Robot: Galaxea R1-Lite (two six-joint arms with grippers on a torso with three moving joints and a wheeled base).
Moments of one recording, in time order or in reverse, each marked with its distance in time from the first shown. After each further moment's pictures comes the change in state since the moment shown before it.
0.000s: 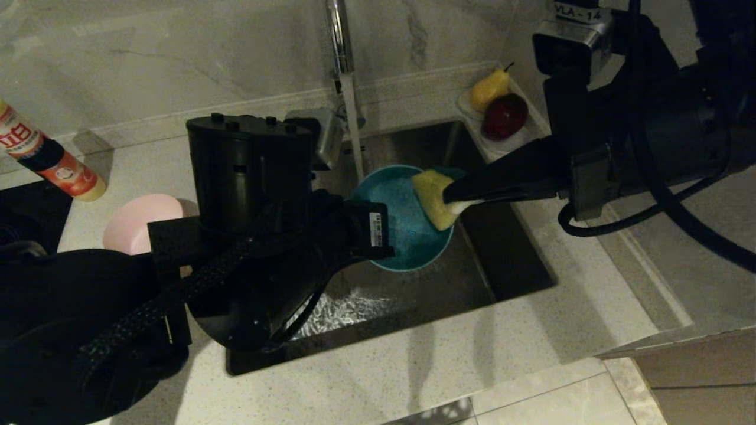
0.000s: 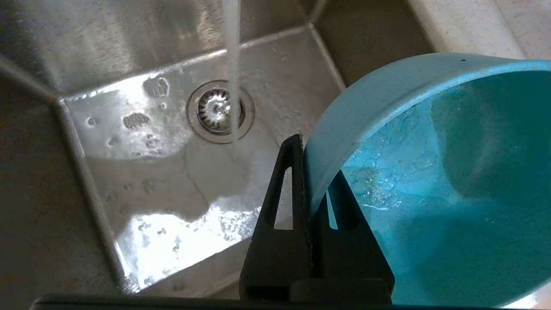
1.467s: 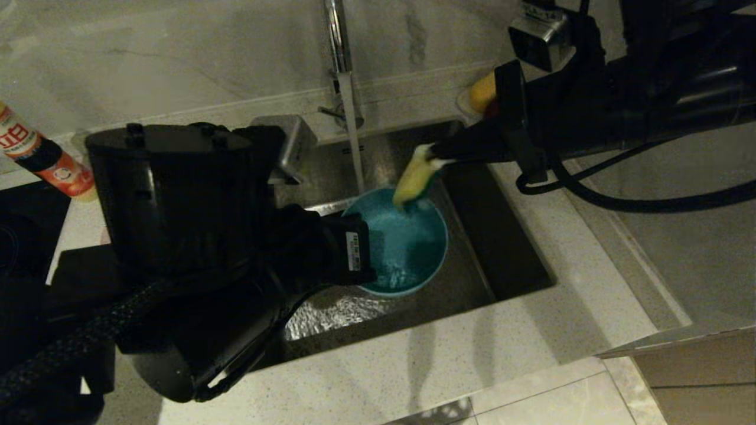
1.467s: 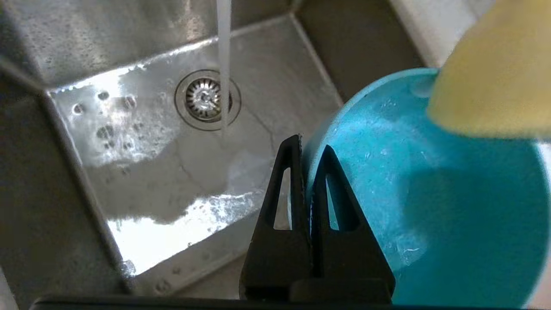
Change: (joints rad) left arm -0.039 -0.117 0.119 -0.003 -0.037 -0.009; right arm -0.101 0.126 -0.102 -0.121 -0.010 -0.012
